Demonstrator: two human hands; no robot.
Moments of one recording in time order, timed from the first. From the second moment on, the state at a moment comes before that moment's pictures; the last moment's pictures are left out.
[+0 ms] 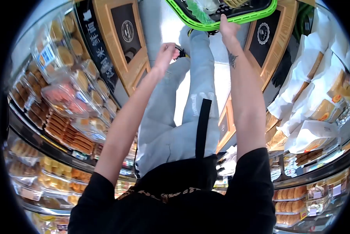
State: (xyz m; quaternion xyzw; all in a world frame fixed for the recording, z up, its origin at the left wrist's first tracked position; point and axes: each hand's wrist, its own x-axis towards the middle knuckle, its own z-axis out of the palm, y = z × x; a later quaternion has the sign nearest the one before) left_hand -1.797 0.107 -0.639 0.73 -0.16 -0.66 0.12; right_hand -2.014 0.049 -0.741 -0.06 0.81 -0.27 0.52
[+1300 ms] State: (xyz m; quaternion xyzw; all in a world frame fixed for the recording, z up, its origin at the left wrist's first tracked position) left_hand -1.734 0.291 -0.700 0.80 -0.33 -0.50 0.04; right_hand -2.024 0.385 -0.720 0.13 0.72 -0.27 0.63
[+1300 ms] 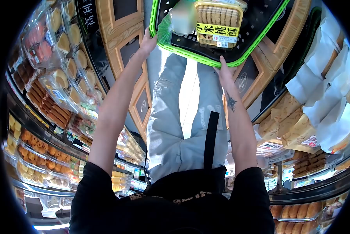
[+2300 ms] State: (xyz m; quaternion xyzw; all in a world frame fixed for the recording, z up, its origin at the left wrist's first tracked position) left_hand -1.652 0.470 -0.548 0.64 -0.41 -0.65 -0.08; right_hand -1.948 0.725 -0.468 0.09 0.84 -0.30 0.45
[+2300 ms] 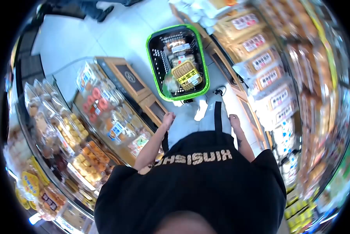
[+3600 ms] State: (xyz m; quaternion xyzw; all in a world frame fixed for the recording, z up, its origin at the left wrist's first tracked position) left_hand -2.119 0.625 -0.123 0.10 -0.30 -0.94 -0.12; right_hand -2.120 0.878 -0.123 0.01 0.30 -0.92 0.25
